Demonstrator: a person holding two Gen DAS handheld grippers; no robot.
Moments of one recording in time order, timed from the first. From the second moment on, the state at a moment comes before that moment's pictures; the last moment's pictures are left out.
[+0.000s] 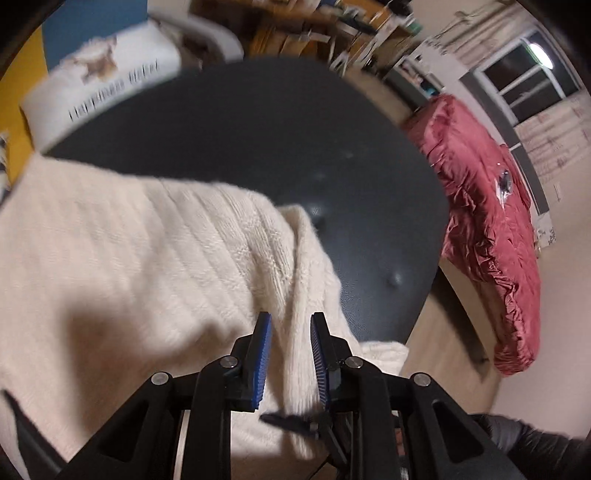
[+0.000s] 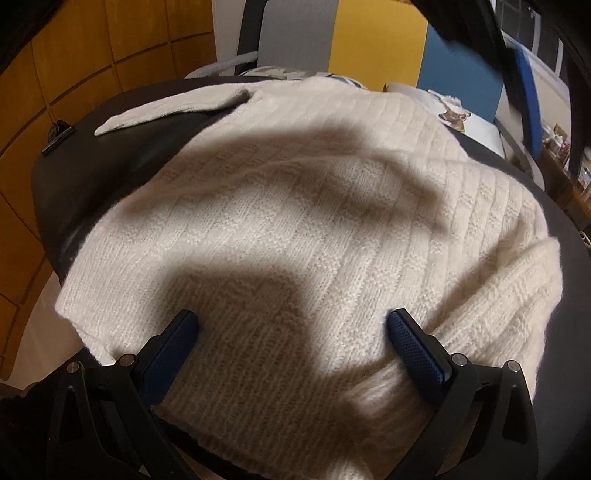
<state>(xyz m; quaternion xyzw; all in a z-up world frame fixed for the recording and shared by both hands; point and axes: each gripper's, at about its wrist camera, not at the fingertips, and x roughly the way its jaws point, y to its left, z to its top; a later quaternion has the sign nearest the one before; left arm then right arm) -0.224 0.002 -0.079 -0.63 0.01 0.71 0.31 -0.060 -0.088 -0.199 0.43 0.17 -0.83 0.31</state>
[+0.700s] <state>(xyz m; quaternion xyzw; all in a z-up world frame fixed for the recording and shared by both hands) -0.207 -0.078 -0.062 -0.54 -0.07 0.77 0.33 -0.033 -0.040 -0.165 0.36 0.14 -0.87 0.31</state>
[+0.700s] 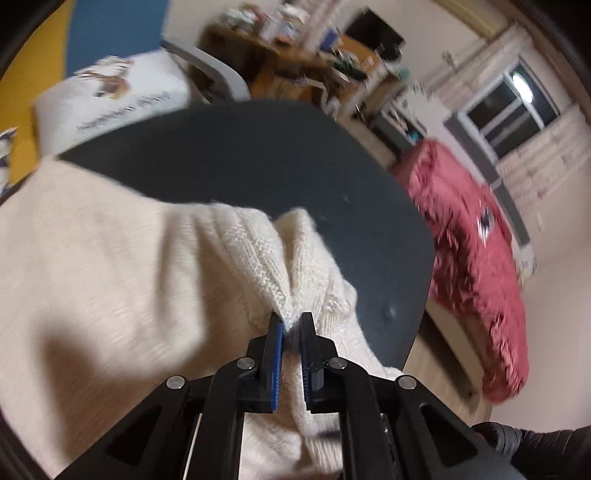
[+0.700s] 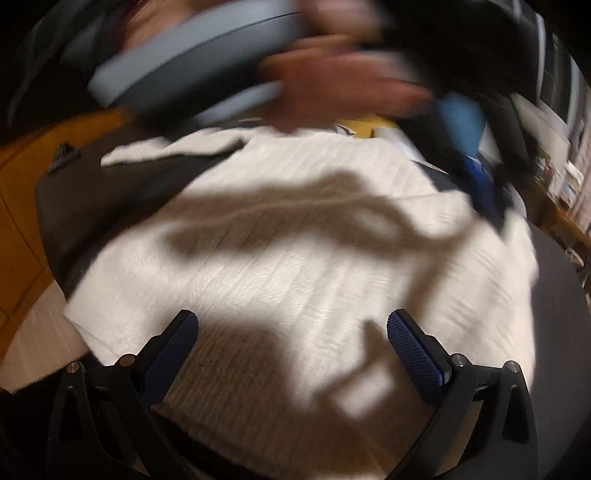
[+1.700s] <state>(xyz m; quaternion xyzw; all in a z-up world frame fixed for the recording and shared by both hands) -0.115 -0.234 -0.175 -0.52 -0.26 0.79 0.20 -0.116 0.090 -0.151 0.54 0.03 -0.80 0.28</state>
